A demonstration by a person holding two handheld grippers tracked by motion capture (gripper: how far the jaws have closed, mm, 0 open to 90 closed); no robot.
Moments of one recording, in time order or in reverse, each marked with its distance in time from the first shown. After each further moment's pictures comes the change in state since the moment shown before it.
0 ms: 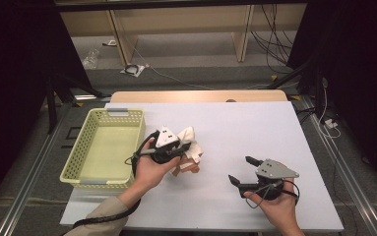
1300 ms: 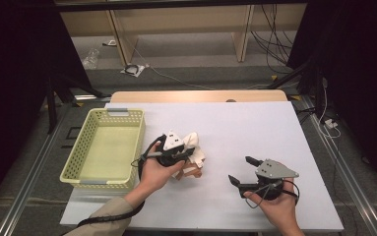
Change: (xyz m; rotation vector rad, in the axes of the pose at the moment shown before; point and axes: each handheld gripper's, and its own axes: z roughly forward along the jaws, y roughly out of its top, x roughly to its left) left arm -0.006 -0.013 0.020 0.053 -0.016 0.007; right arm 0.000 0.000 0.000 0.003 0.001 -0.001
